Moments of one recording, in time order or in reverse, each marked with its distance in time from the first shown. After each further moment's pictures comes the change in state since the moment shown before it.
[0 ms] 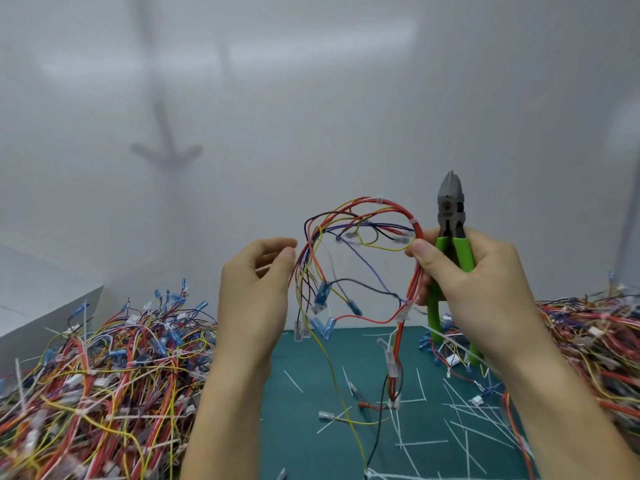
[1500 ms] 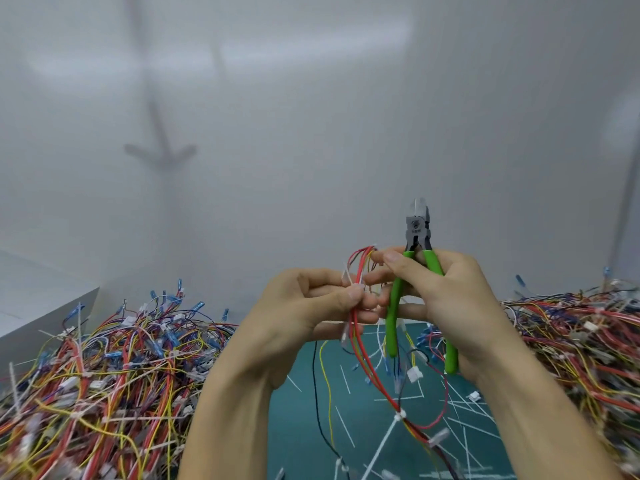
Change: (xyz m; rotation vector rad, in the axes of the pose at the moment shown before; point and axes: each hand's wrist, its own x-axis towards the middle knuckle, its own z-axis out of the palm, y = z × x) left_hand -0.013 0.006 0.007 -0.249 -0.699 -0.285; right_hand -0.004 0.000 0.019 0.308 -0.137 0.326
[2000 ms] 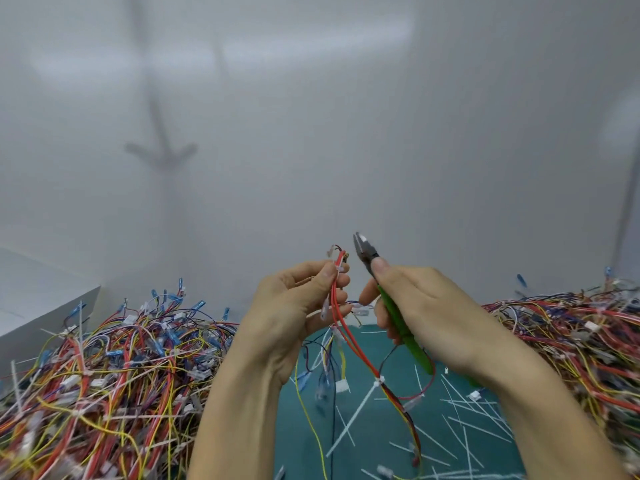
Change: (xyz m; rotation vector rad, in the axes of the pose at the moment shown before) left_hand 0.012 -0.011 -0.001 -0.226 0.238 -0.020; right_hand -0.002 -0.001 -0.001 -0.551 -0.237 -0.032
